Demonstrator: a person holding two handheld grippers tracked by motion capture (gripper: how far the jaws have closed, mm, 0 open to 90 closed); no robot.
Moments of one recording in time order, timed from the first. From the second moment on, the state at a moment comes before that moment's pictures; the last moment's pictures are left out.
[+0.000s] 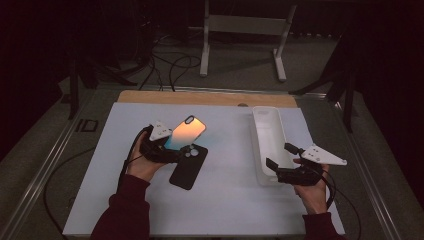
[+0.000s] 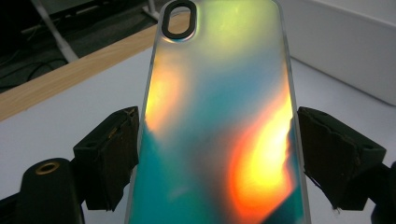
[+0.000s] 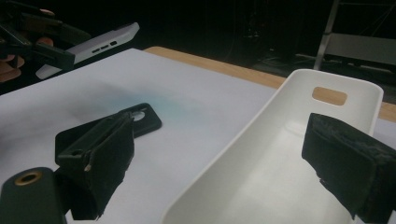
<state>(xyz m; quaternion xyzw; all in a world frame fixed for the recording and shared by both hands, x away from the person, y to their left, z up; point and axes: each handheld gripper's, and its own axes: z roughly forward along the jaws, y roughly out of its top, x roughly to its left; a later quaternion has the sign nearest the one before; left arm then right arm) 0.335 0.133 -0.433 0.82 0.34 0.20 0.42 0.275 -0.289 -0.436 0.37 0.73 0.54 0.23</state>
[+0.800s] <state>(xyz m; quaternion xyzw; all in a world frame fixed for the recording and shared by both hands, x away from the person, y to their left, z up) 0.331 0.090 -0.416 0.83 0.28 0.20 0.44 0.290 -0.269 -0.423 0.36 0.73 0.54 0.21</state>
